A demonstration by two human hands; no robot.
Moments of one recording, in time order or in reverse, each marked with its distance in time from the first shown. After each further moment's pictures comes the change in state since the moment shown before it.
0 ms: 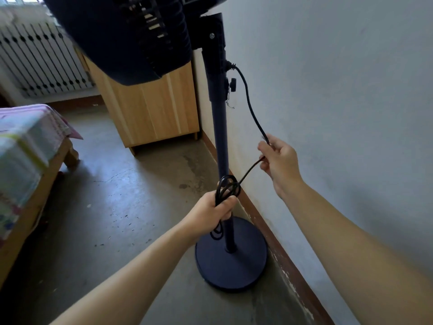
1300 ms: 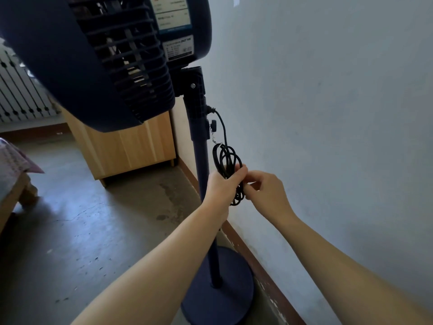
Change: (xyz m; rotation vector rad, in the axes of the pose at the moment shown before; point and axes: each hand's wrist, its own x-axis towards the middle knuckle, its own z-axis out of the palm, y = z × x) left_hand 0.088 0.083 0.017 -0.430 0.329 -0.003; right_hand -0.015 -0.031 -0.010 -0.606 -0.062 -0.298
